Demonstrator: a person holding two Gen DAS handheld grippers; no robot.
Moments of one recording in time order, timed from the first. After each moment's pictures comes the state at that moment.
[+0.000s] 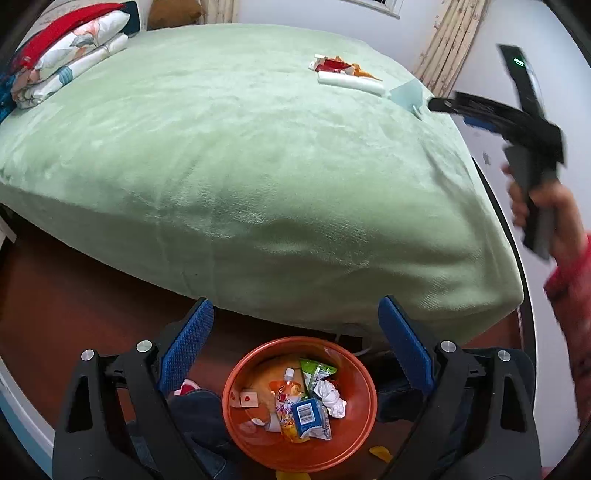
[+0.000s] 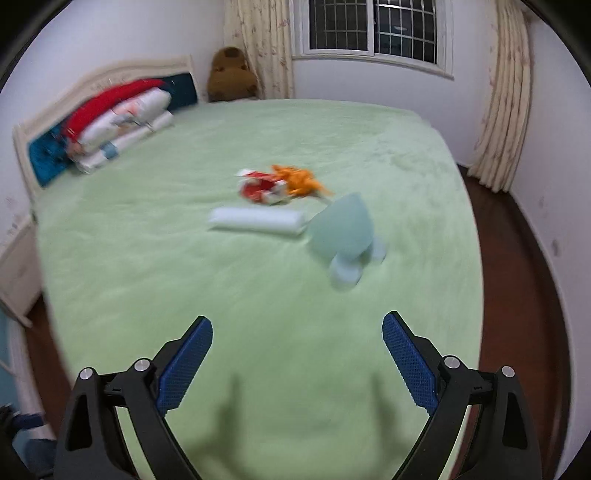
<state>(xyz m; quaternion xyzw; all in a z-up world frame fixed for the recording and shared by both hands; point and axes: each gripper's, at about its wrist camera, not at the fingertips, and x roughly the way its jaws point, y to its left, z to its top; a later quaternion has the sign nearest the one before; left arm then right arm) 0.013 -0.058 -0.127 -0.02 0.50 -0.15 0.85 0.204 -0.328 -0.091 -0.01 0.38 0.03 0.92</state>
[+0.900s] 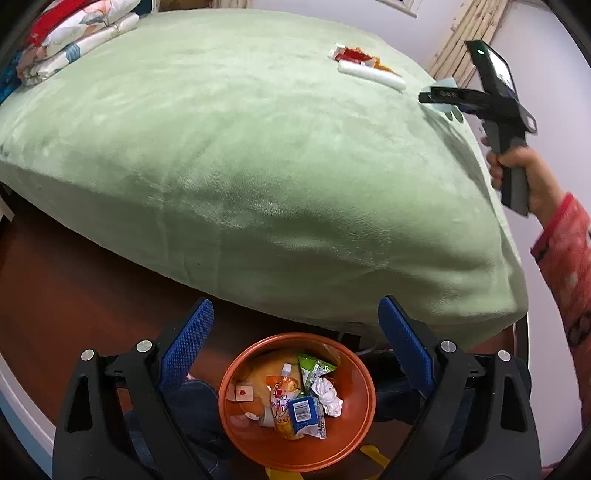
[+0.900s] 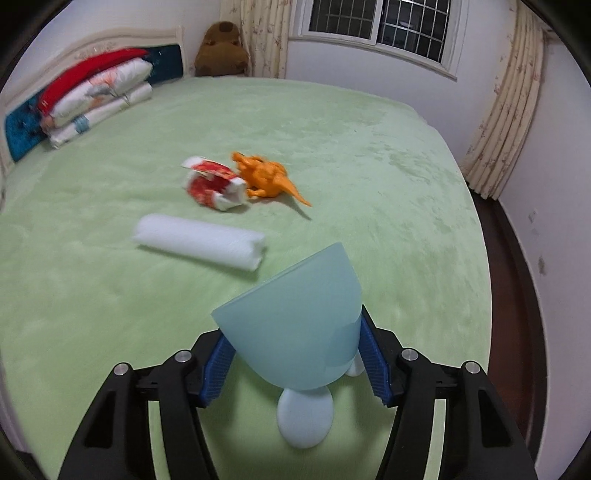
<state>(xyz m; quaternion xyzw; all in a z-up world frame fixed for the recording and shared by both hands) 0.020 -0.049 -0.138 -0.04 0.51 -0.14 0.85 0.274 -0.334 -0.112 -0.04 0.41 0.01 0.91</state>
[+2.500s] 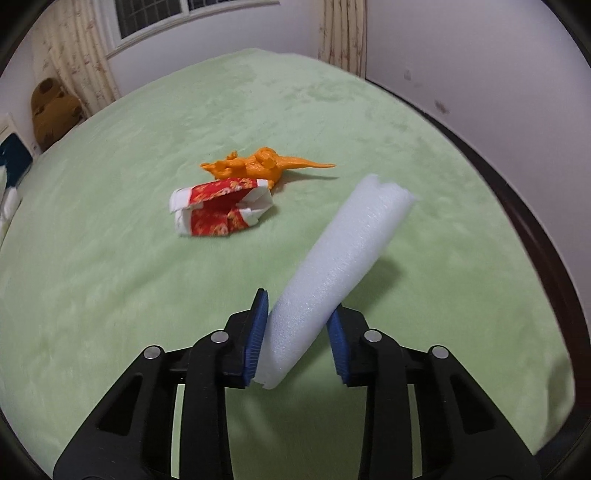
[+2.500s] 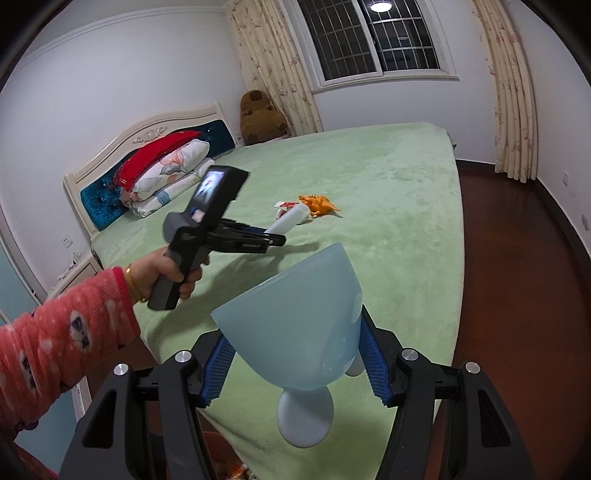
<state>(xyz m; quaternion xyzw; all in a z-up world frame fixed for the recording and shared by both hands) 0.287 -0.223 -0.100 0.17 0.43 -0.29 0.84 0.069 -0.387 -0.049 0.11 0.32 0.13 0.93</state>
